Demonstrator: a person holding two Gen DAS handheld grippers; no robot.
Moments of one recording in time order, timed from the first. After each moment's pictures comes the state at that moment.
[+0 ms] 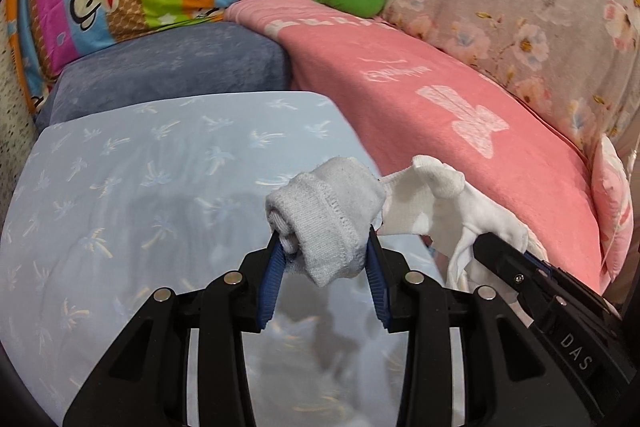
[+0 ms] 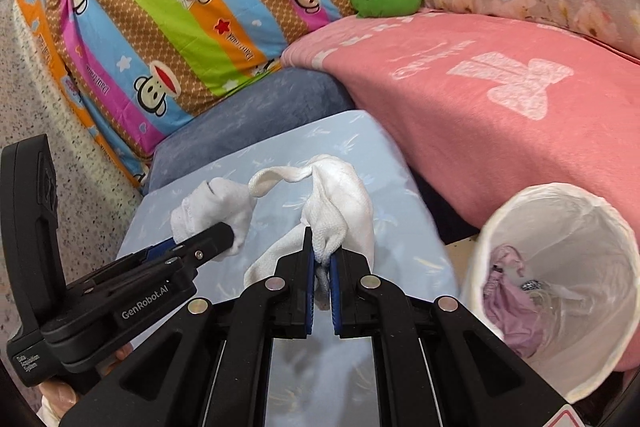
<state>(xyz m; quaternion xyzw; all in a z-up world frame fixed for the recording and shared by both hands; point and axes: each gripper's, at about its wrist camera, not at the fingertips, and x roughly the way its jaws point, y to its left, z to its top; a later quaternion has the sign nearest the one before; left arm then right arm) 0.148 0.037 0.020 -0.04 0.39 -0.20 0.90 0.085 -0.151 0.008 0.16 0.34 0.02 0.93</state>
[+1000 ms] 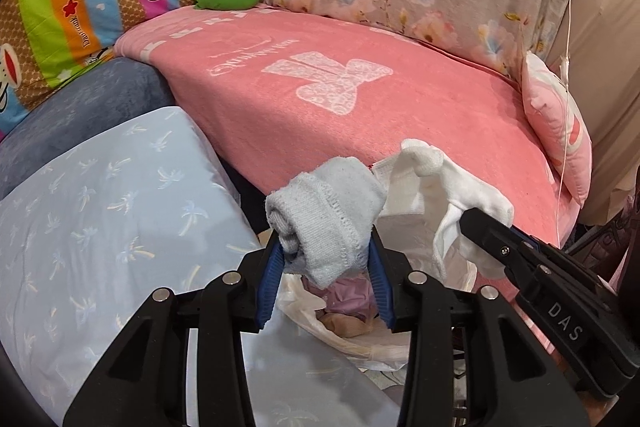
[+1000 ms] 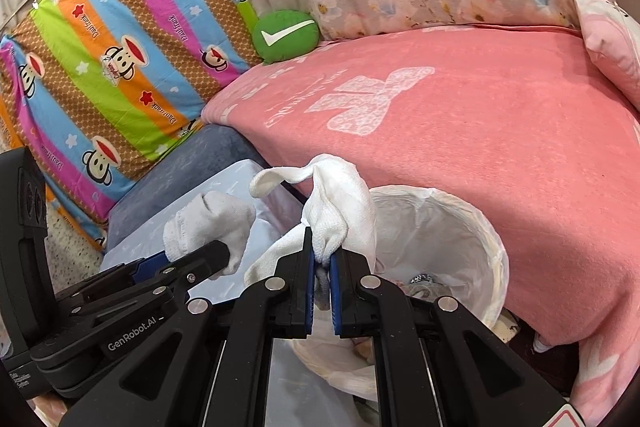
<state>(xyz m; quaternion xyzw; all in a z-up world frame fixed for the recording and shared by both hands) 0.084 -0.116 0.032 0.06 0.38 -0.32 0.86 -0.013 -0.308 0.010 0.22 0.29 -0.09 0.93</state>
